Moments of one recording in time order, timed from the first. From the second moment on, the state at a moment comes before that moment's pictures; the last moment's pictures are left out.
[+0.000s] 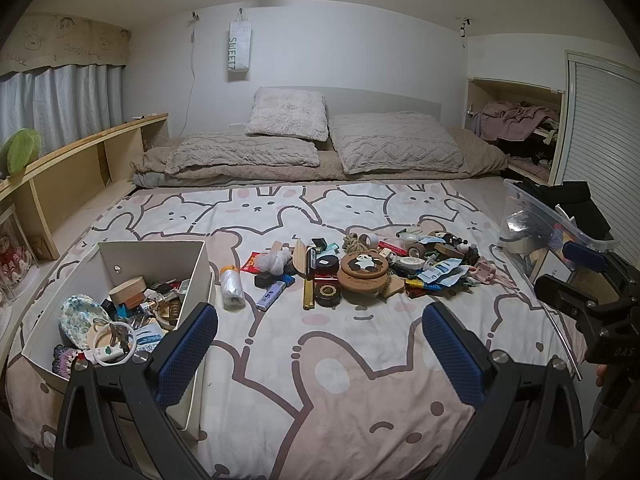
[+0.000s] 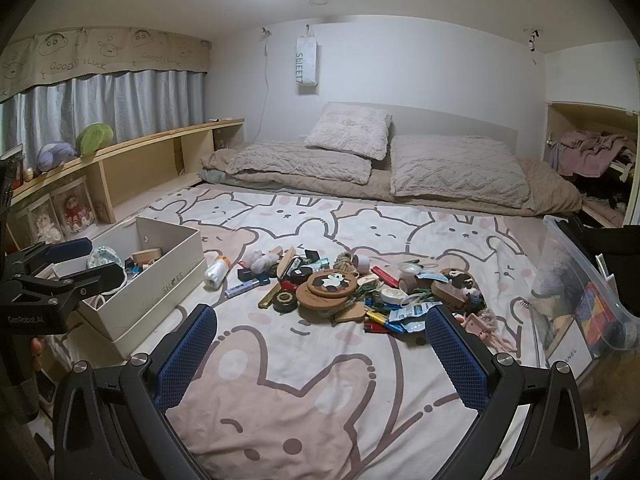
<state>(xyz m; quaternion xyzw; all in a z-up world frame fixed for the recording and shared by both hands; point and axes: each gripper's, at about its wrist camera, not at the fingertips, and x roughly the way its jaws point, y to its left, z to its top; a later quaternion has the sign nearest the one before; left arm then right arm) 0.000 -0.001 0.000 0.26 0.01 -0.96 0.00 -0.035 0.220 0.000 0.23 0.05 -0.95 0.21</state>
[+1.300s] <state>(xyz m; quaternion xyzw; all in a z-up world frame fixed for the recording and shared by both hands) -0.065 0.002 -0.073 0.35 0.03 -0.93 -0.03 -0.099 0.229 -0.060 0.32 0.01 -0.93 0.20</state>
